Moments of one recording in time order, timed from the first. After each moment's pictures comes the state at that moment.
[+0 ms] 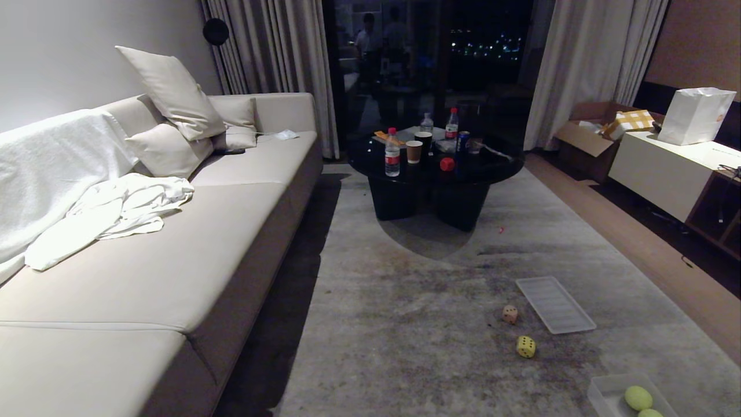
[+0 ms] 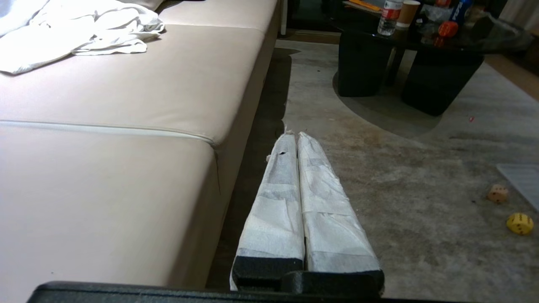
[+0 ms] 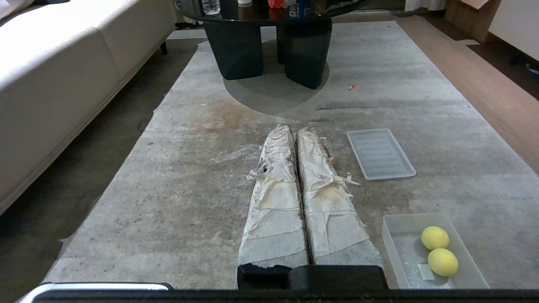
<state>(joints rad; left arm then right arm) 0.00 0.00 0.00 0.00 0.04 -0.03 0.01 0.00 0.00 -0.02 0.01 0.00</state>
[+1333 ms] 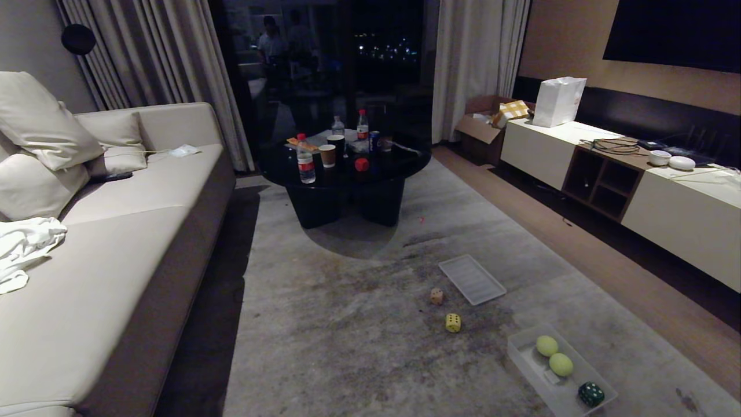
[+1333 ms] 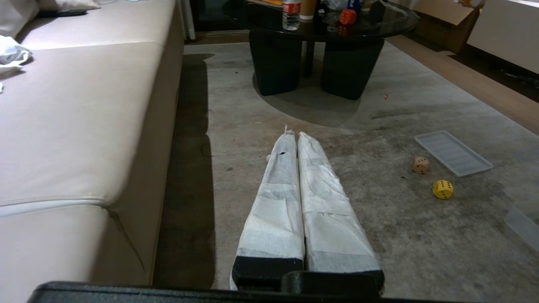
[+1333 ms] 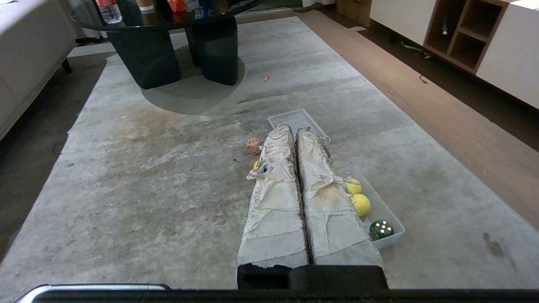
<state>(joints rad) 0.00 0.00 0.00 0.00 0.03 -0.01 0.01 0.00 0.00 -0.02 0.01 0.00</state>
